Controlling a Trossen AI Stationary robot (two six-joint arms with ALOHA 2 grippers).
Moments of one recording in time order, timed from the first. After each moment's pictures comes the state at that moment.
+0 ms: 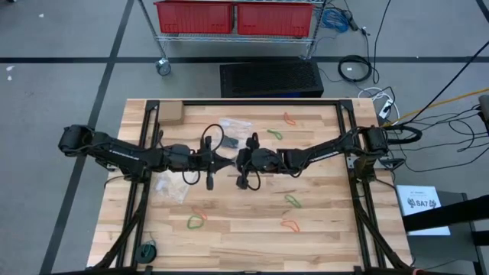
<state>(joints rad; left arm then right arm) -0.09 1.19 0.51 0.57 -0.15 -0.01 0.06 1.84 1.12 0.34 0.25 0.16</state>
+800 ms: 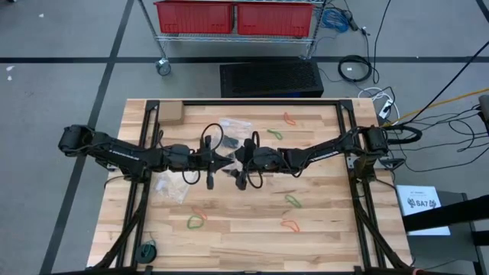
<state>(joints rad) -0.09 1.19 0.51 0.58 -0.16 -0.01 0.05 1.84 1.12 0.40 0.18 0.24</state>
